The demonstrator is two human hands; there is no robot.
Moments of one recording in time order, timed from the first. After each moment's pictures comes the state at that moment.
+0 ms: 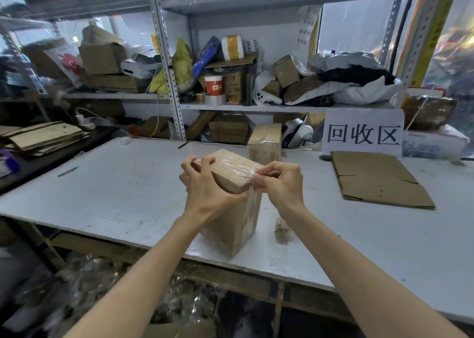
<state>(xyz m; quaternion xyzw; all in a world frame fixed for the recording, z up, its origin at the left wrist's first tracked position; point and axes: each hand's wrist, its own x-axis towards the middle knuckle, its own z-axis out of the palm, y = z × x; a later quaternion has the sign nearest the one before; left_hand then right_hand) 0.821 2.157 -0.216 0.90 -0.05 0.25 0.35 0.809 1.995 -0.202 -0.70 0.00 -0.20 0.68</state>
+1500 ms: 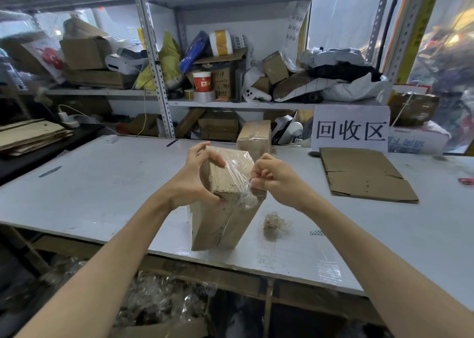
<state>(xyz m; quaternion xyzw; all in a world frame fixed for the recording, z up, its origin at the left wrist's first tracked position) 0.841 2.183 -0.191 0.85 -0.28 0.01 0.44 0.807 1.952 -0.188 -0.86 -0.19 -0.07 0.46</state>
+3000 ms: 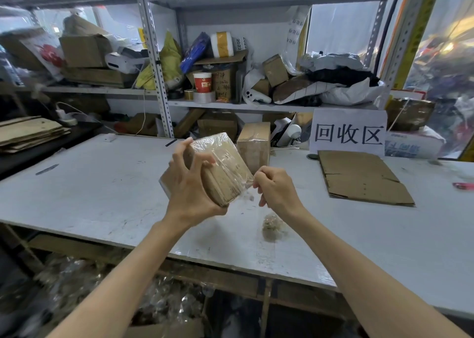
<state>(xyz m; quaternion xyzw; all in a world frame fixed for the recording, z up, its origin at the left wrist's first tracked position) 0.816 2.169 -0.220 0.86 -0.21 0.37 0.29 0.803 1.976 -0.211 -0.81 -0.04 -0.15 0.57</state>
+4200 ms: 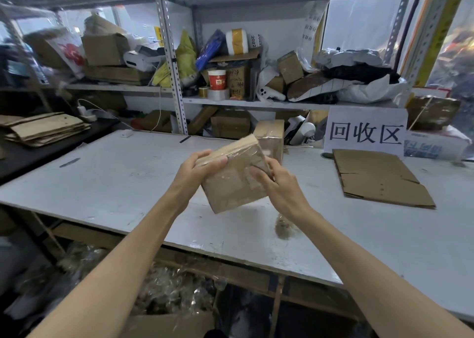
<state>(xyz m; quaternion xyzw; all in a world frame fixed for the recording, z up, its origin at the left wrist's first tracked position) 0.821 2.195 -0.195 0.78 -0.06 0.03 0.62 0.807 1.986 -0.218 -0.83 -0.12 -0.14 0.53</state>
